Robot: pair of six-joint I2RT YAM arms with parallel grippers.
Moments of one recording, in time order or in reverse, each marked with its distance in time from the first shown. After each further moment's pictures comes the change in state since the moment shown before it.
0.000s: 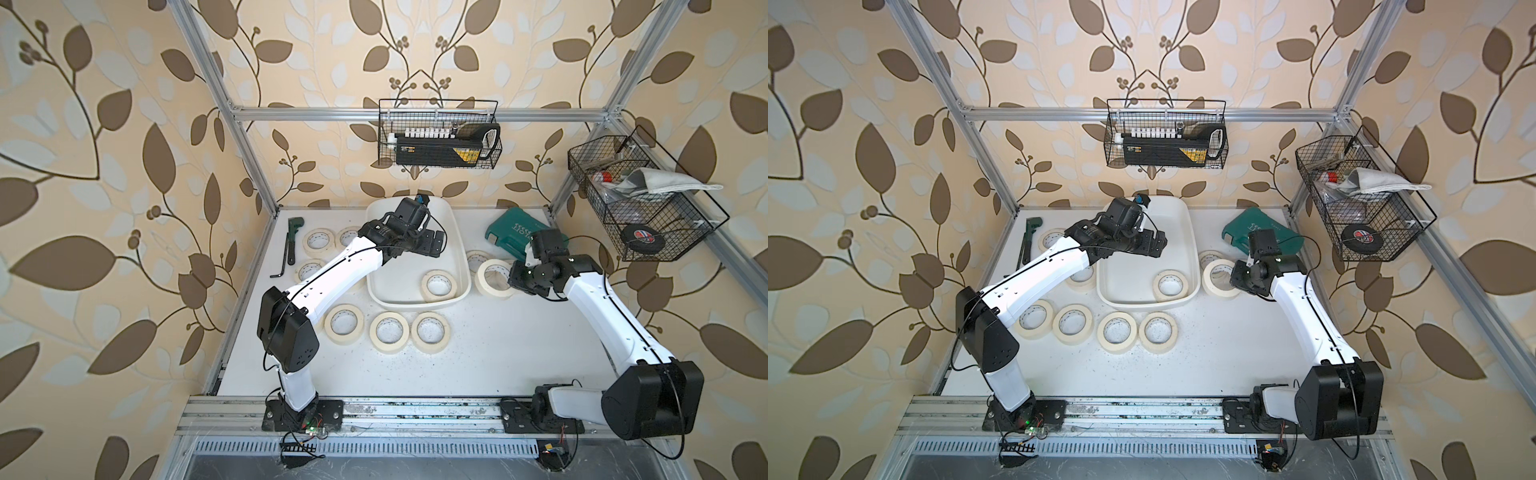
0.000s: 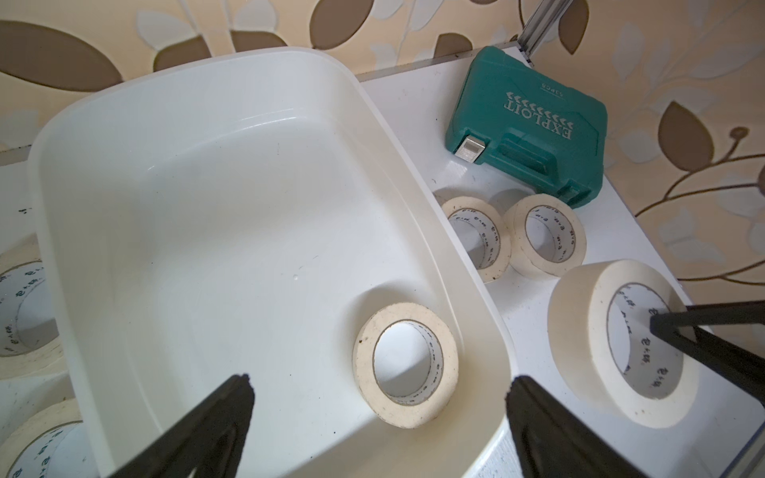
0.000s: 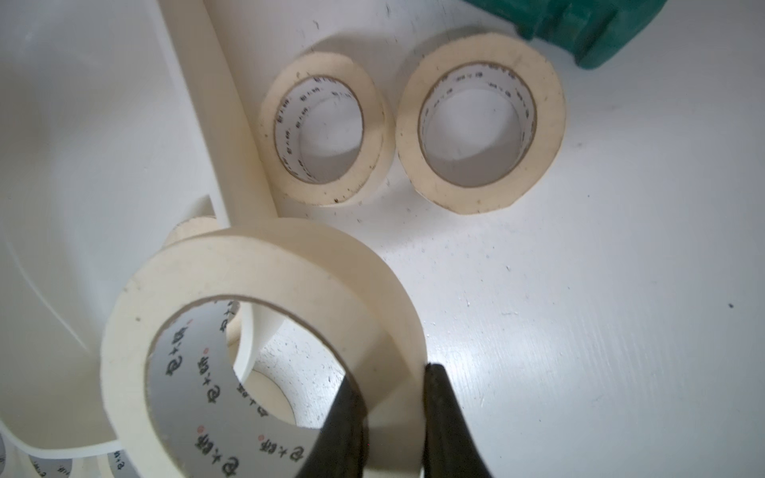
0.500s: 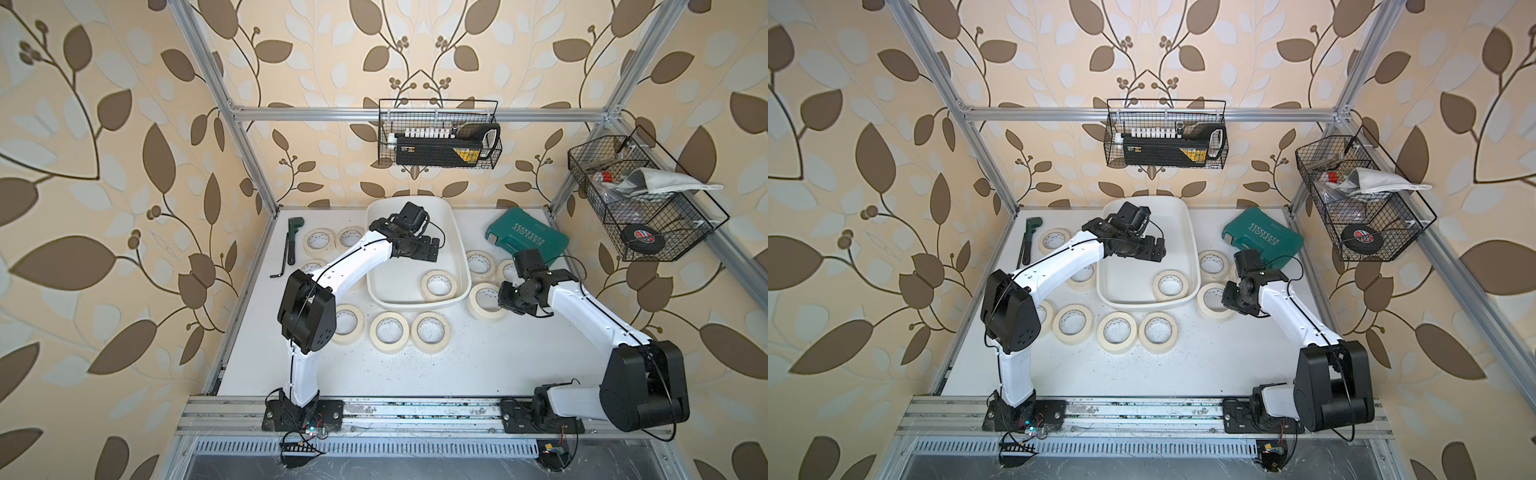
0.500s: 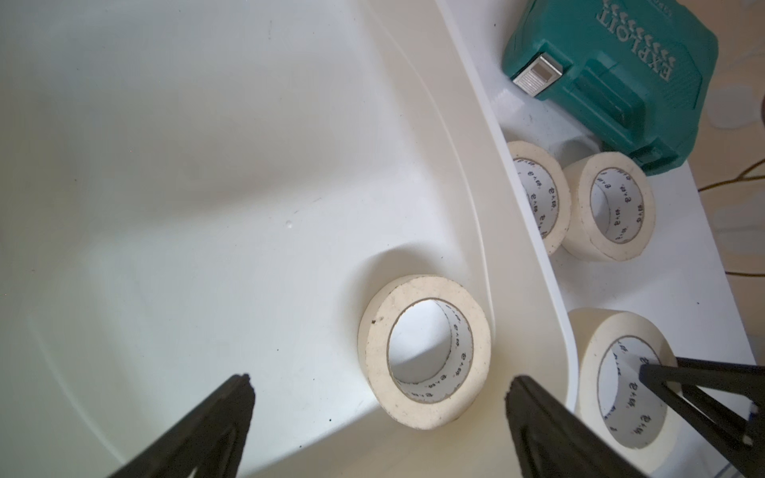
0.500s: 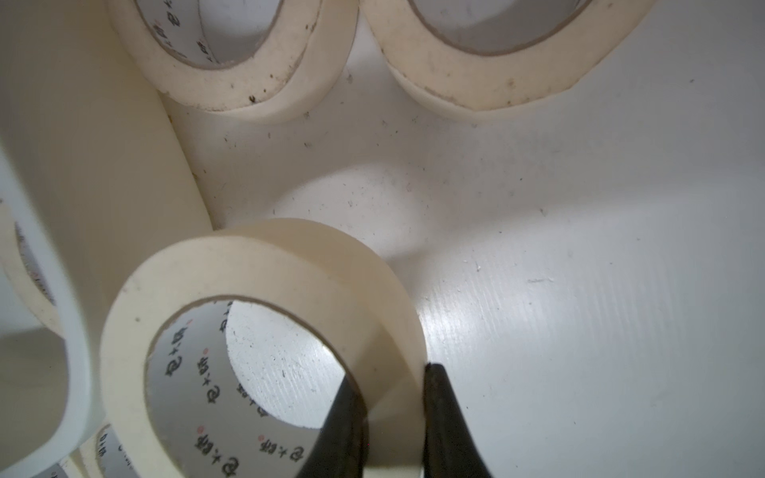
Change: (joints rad) left arm 0.061 0.171 0.046 -0.087 0.114 -0.080; right arm 0.065 0.074 -0.183 0.127 0.005 0.045
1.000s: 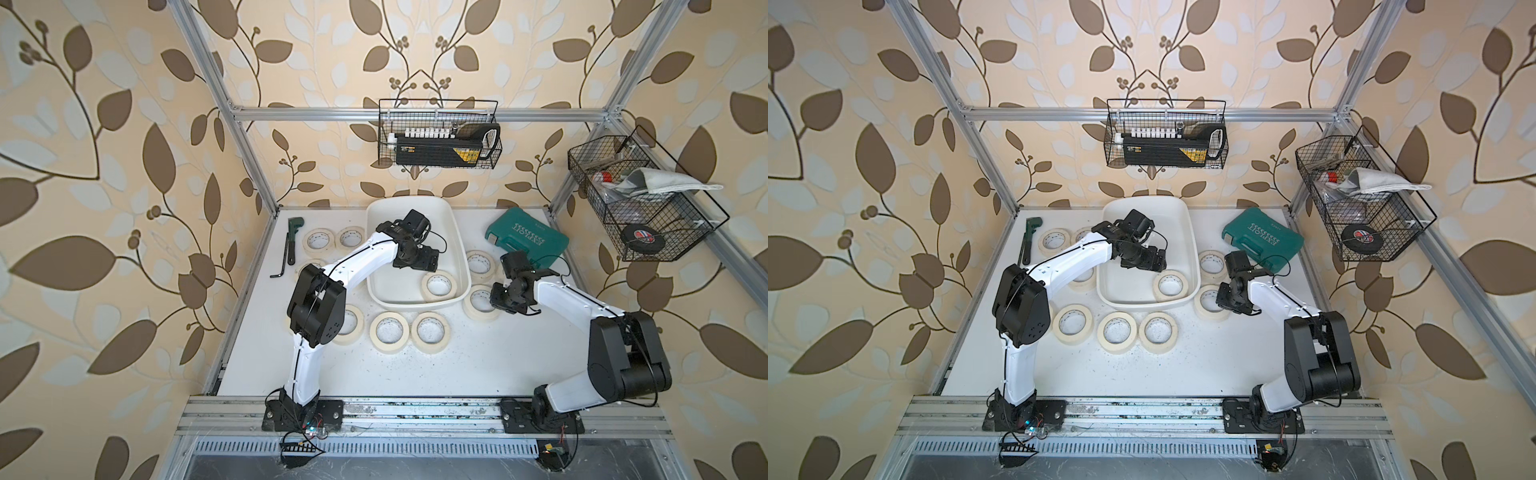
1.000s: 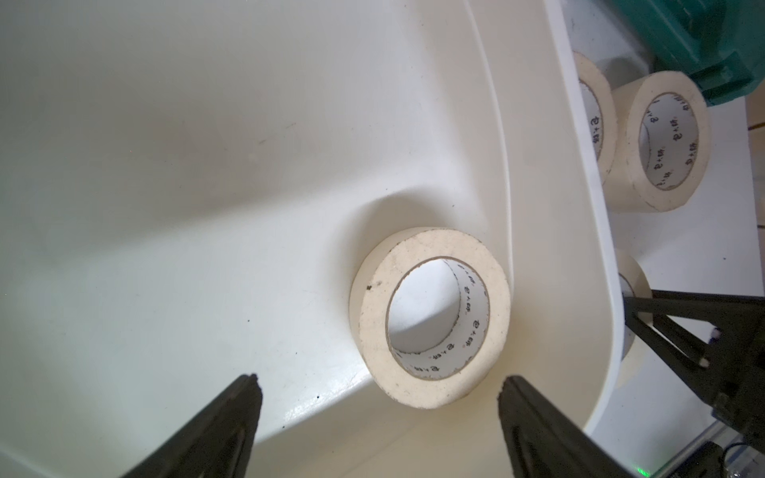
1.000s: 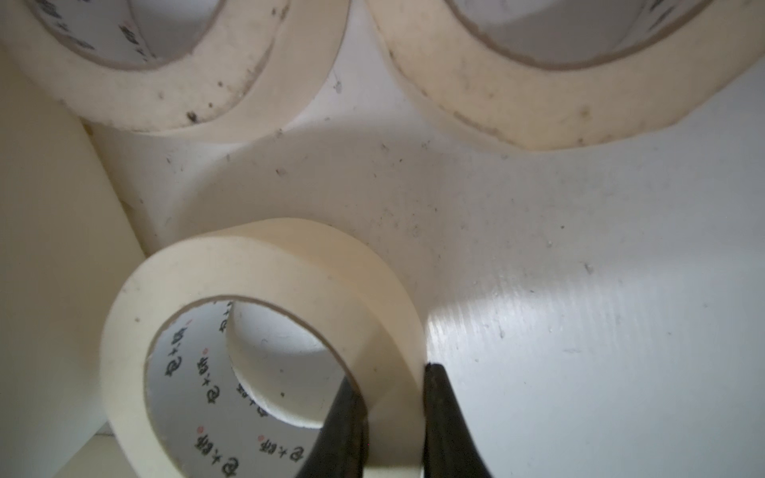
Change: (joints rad) left arm 0.002 0.082 0.003 -0.055 0.084 -0.002; right arm 0.025 0.143 -0.018 0.129 0.053 -0.001
